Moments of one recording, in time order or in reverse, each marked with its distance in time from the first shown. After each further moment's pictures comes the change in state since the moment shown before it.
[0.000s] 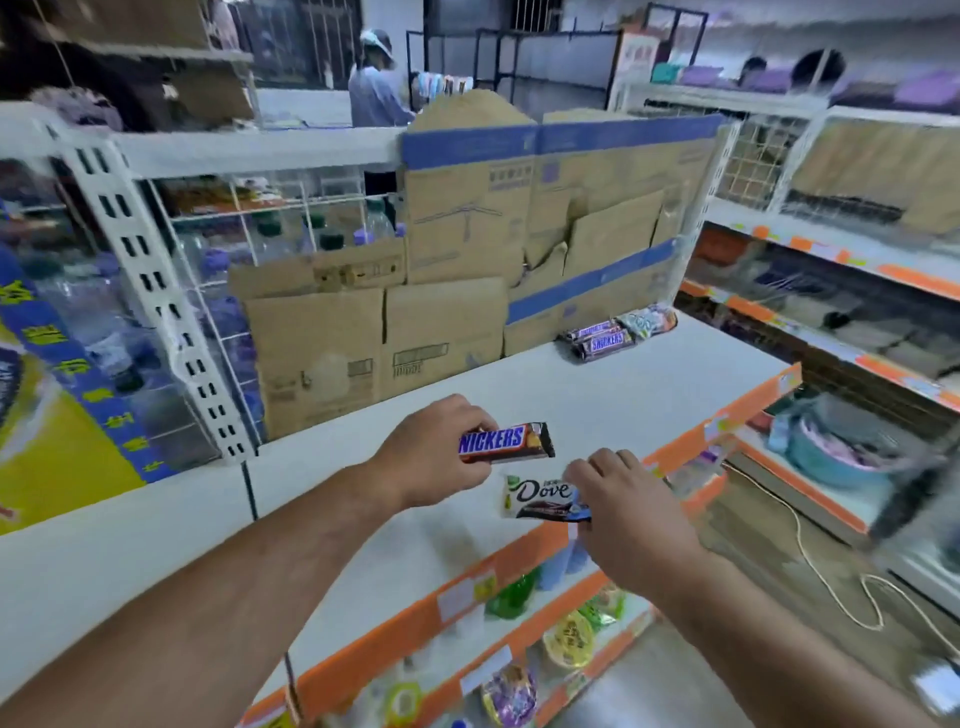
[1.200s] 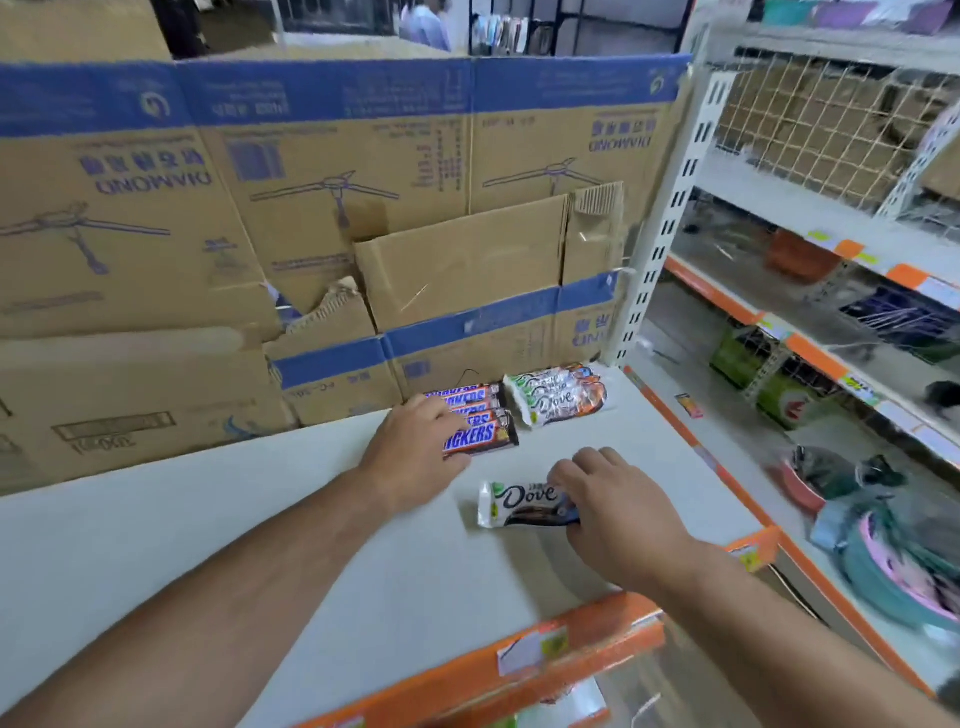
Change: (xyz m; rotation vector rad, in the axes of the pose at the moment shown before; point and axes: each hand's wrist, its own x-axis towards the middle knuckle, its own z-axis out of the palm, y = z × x) left_hand 0.360 0.066 0.194 0.293 0.136 -0.285; right_hand 0.224 0.390 0.089 0.124 -0.066 -0.310
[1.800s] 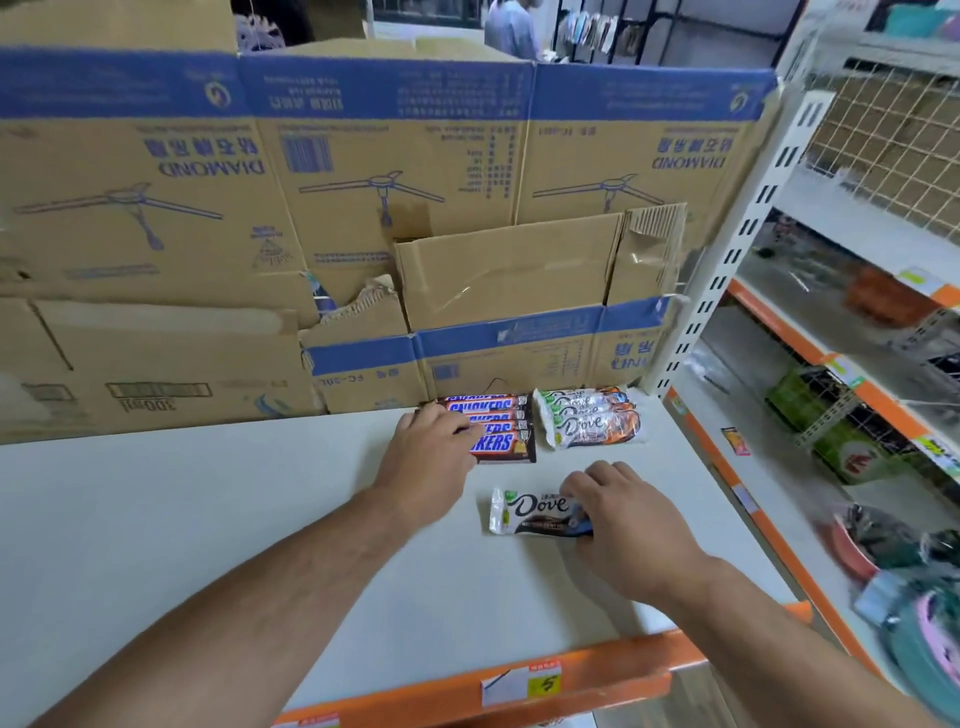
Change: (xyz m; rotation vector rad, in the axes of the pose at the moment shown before) left_hand -0.005 0.000 0.024 0.173 0.118 -0.096; right_hand 0.028 0.021 -0.002 0.060 -0.079 -0.105
